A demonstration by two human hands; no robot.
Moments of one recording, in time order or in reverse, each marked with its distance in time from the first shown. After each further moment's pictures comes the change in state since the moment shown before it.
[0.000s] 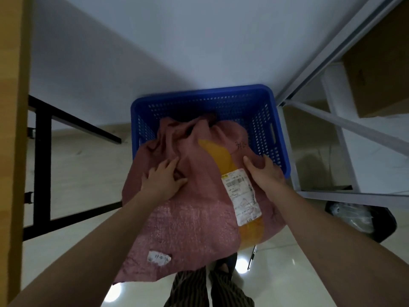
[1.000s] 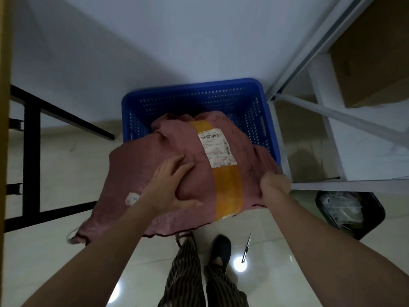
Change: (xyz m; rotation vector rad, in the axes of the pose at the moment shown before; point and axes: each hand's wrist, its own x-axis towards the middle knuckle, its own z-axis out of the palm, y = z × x) left_hand -0.041 0.010 0.040 -0.060 0.289 0.604; right_hand -0.006 0.050 -0.013 0.169 0.329 0.281
